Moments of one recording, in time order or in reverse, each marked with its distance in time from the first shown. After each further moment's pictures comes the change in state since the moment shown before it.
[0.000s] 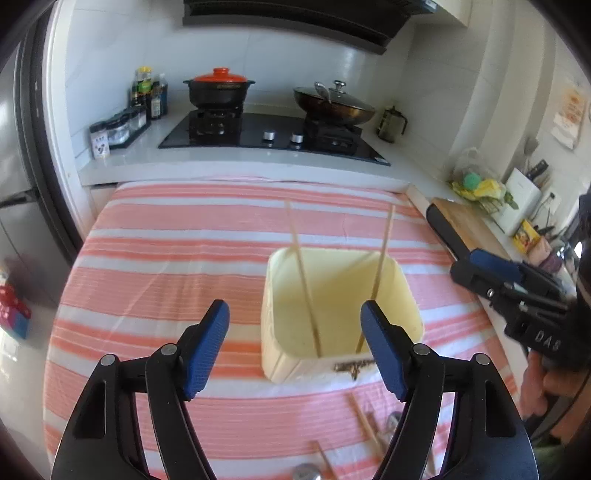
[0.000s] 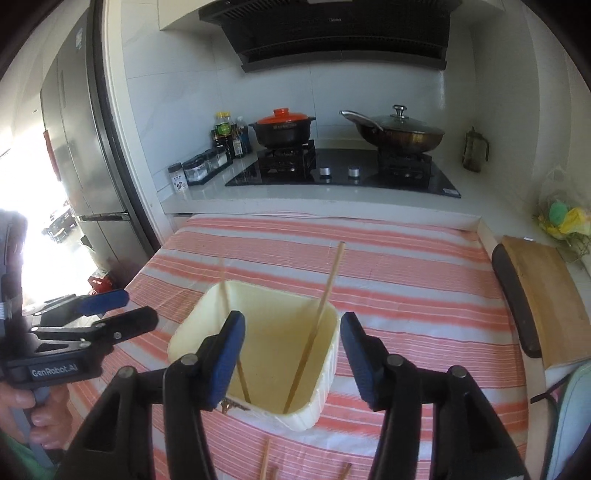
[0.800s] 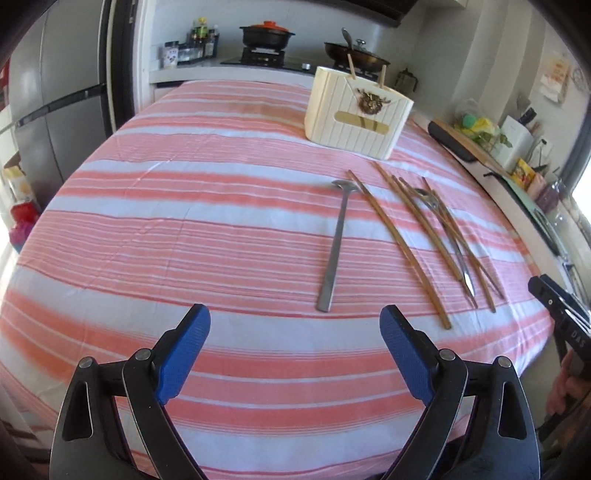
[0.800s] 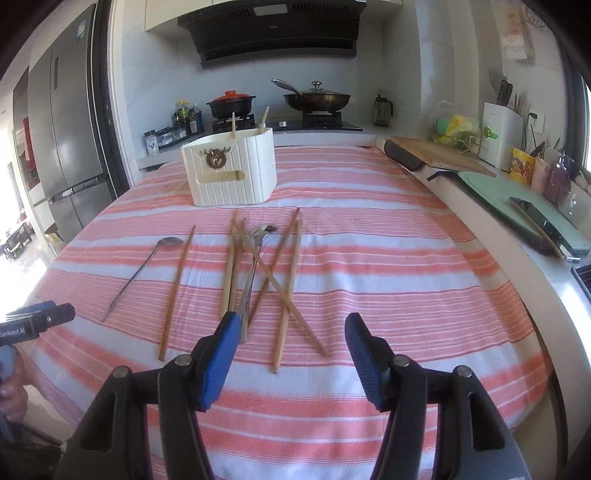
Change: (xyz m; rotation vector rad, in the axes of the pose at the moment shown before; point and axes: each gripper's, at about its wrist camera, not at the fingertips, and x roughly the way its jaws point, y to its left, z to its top) left arm -0.095 0.013 -0.298 -0.089 0.070 0.055; right arm -0.174 0.030 -0.323 0.112 -0.023 -0.240
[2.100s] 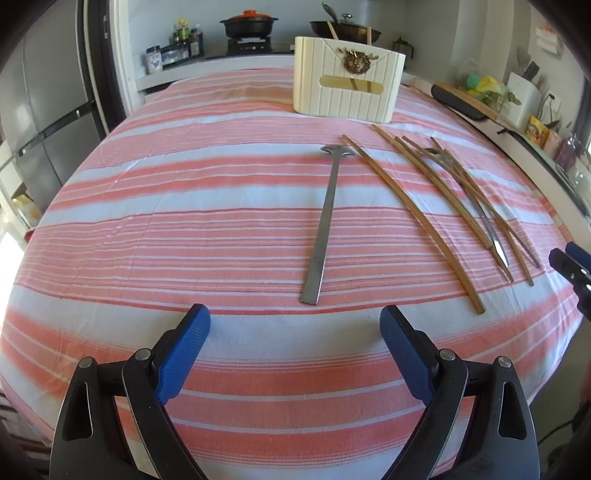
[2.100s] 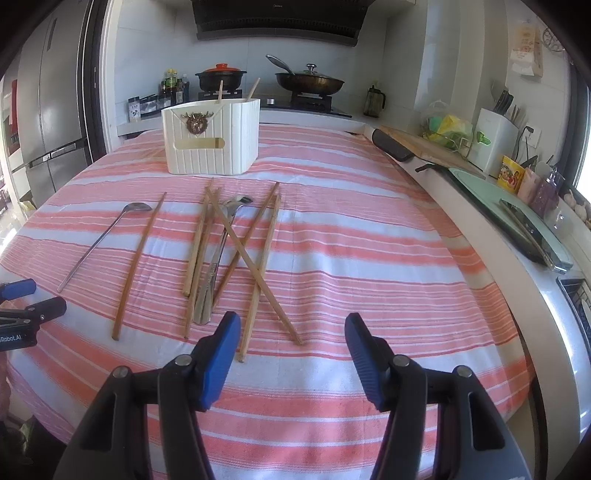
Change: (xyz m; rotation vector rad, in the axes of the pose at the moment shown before) left arm 0.034 -0.020 -0.018 0.112 0.046 0.106; right arm 0.028 0.007 -0.008 -0.074 0.078 -0.120
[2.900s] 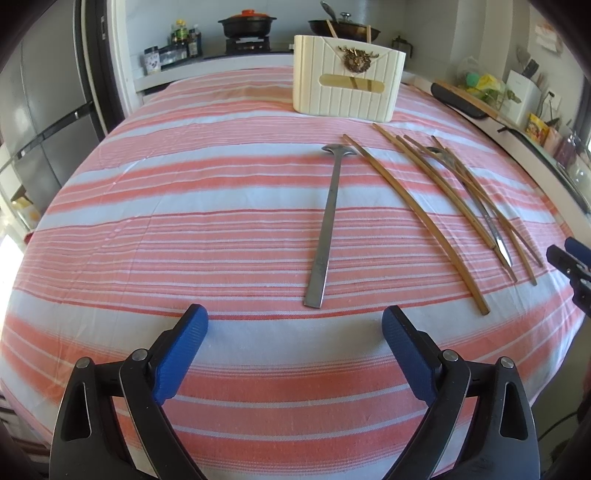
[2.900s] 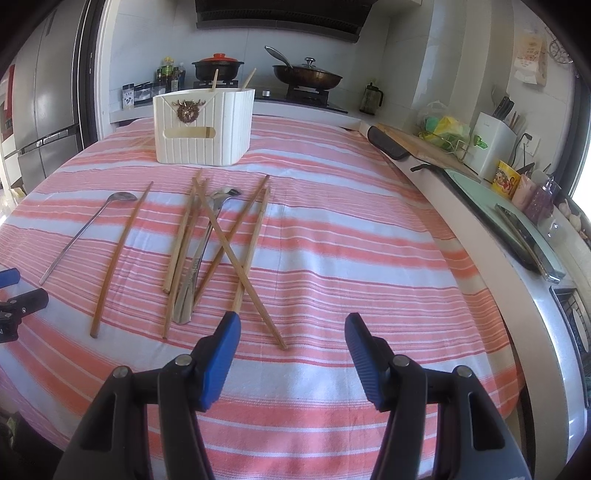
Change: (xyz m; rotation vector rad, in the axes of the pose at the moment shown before) left arm 0.003 -0.001 0.001 0.012 0.002 0.003; right arm 0.010 -0.001 0.003 -0.039 0.027 -0.044
